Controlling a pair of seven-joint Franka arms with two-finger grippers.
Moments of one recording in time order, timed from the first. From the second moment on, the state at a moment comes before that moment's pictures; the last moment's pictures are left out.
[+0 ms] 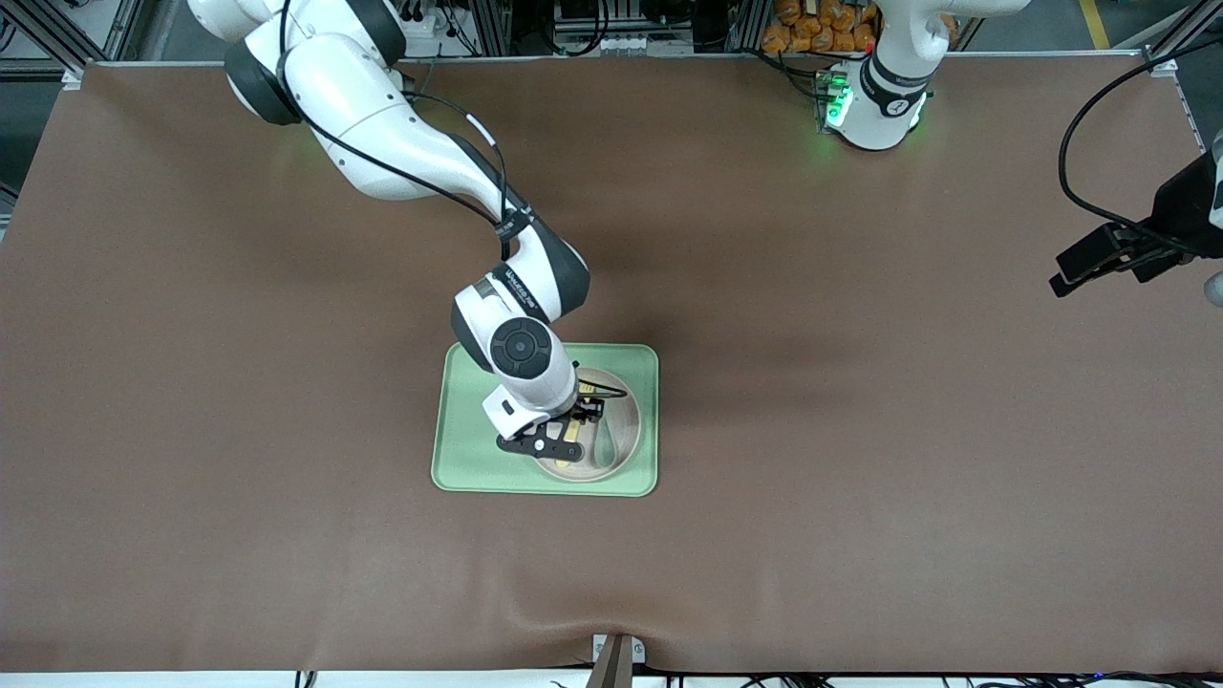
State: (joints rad) left arm -0.16 0.05 0.11 -1.51 -0.04 1.63 -0.23; right arm 0.54 0.96 0.09 -1.16 -0.03 2.14 0.78
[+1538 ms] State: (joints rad) left arm -0.16 0.09 0.10 -1.52 -0.04 1.59 -0.23; right arm 0.58 1.00 0.09 -1.15 -0.03 2.16 0.86
